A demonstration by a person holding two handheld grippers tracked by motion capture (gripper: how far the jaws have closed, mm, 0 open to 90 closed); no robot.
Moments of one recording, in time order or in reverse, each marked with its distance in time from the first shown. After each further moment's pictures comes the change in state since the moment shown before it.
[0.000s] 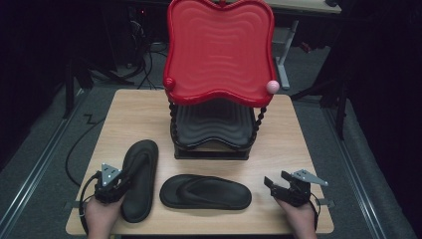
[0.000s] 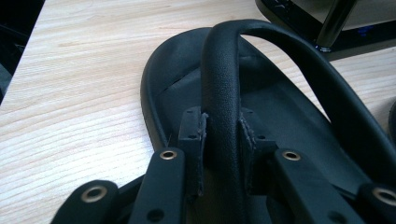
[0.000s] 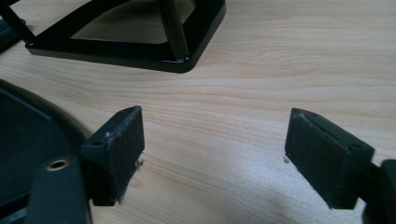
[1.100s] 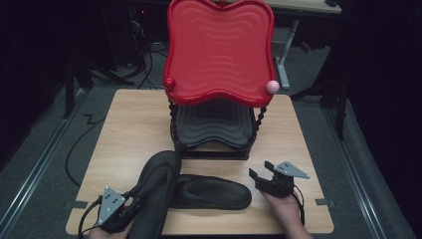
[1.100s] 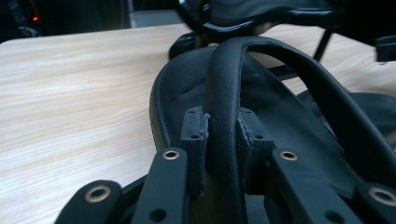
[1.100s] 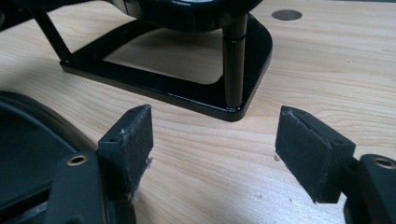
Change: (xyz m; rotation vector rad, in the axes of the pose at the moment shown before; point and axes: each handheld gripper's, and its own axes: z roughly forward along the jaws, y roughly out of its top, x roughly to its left) left arm -0.068 0.001 -0.076 -0.203 -0.189 0.028; right arm 0.036 0.022 0.026 -0.078 0.053 -0.100
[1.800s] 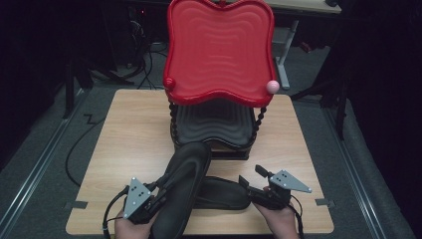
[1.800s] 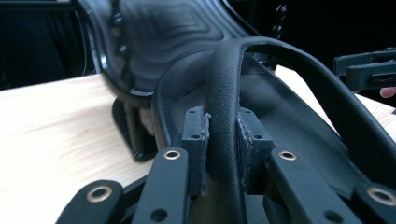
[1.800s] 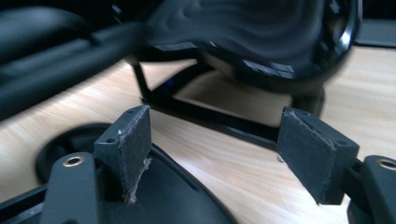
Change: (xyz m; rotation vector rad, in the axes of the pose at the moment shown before) left arm -0.047 0.039 0.034 -0.107 -0.124 0.066; right arm 0.060 0.024 -0.040 -0.128 0.114 -0.019
